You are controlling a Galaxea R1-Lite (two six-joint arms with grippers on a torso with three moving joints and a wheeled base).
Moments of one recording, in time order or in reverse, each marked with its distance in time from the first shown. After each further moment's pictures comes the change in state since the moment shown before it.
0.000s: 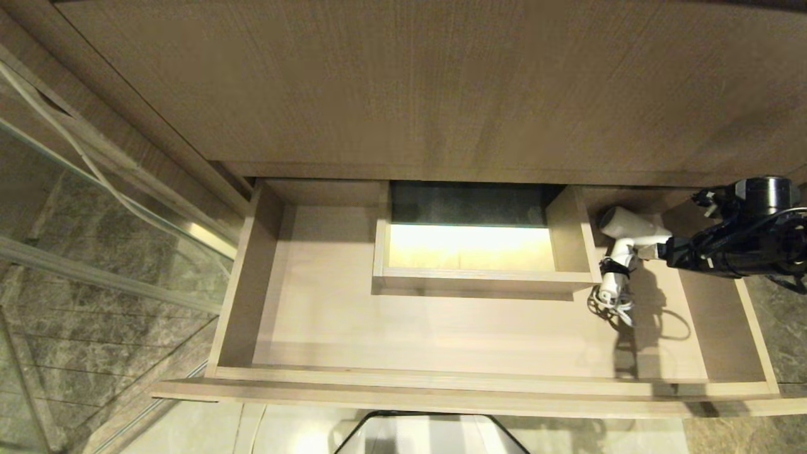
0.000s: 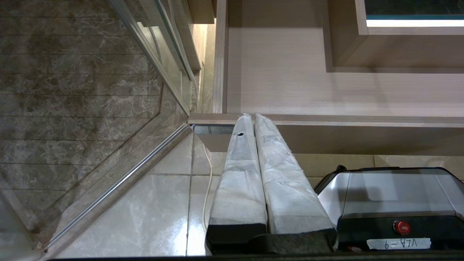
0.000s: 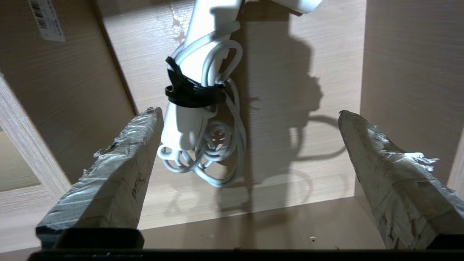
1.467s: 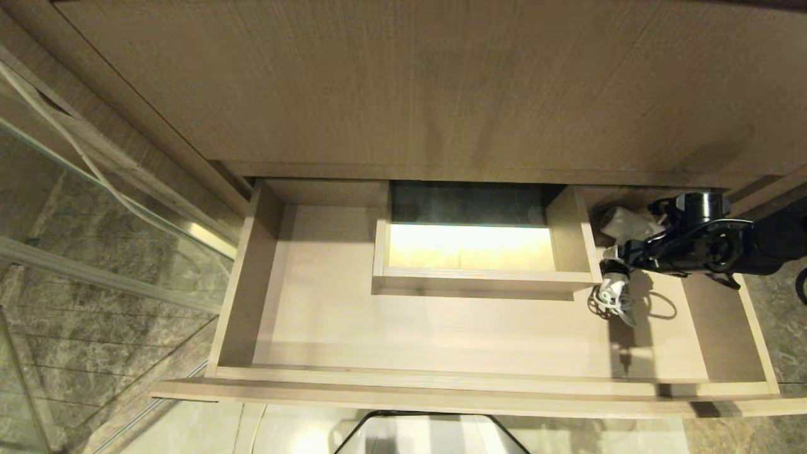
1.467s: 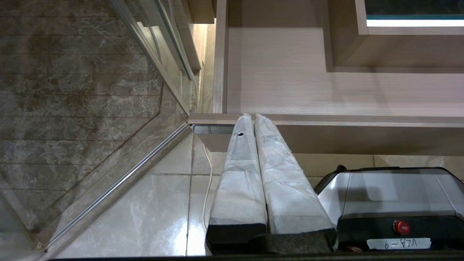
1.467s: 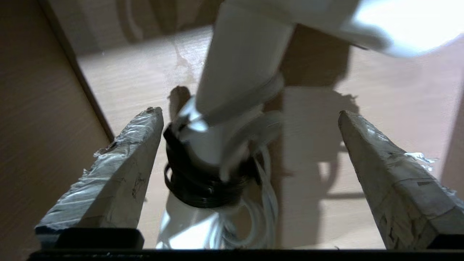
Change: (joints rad) left arm 0.000 0.000 0.000 -0.001 0.000 0.000; right arm 0.045 0.292 -0.268 -0.018 0.003 0.064
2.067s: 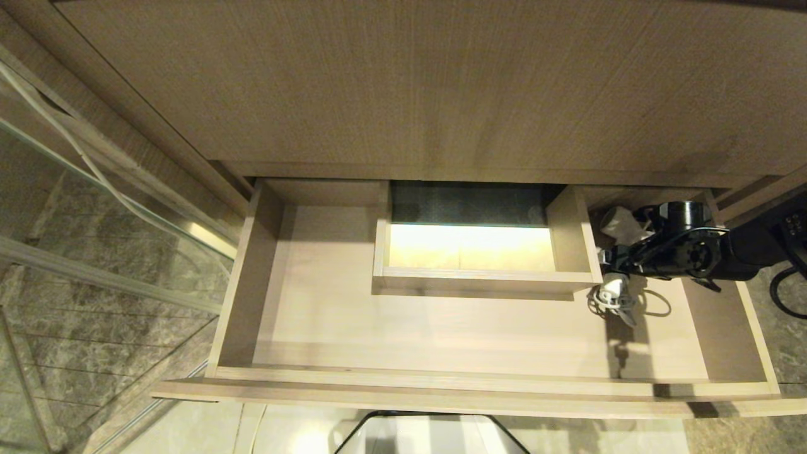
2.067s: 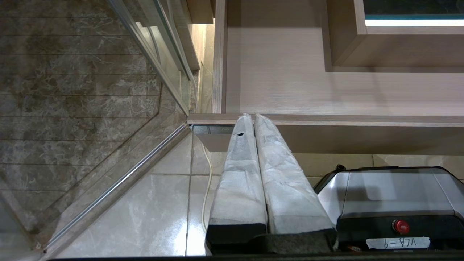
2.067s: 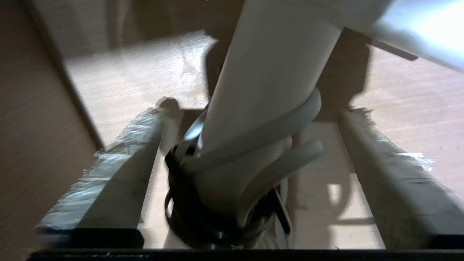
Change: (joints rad) left arm 0.000 0.000 0.000 0.000 0.000 0.000; right arm 0.020 0.080 -0.048 -0.043 0.001 -0.008
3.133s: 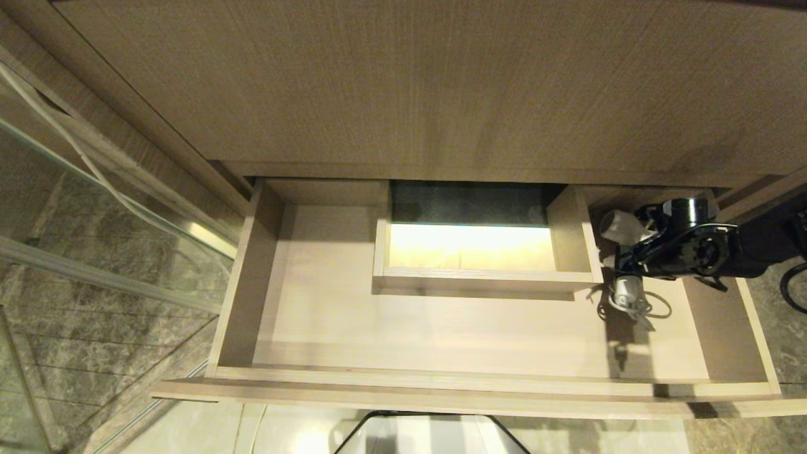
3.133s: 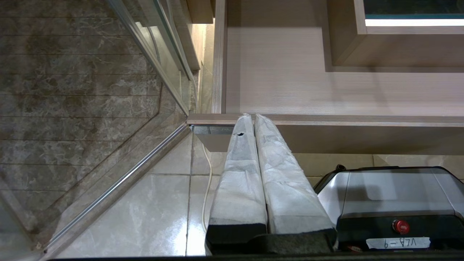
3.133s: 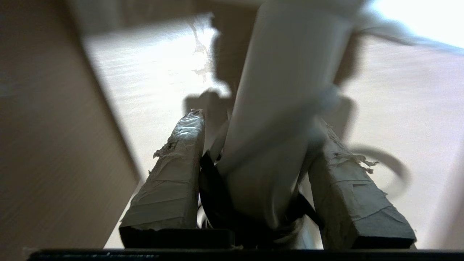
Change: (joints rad) left arm 0.000 0.000 0.000 0.000 0.000 0.000; right arm 0.002 -0.081 0.055 0.045 -0.006 -0.031
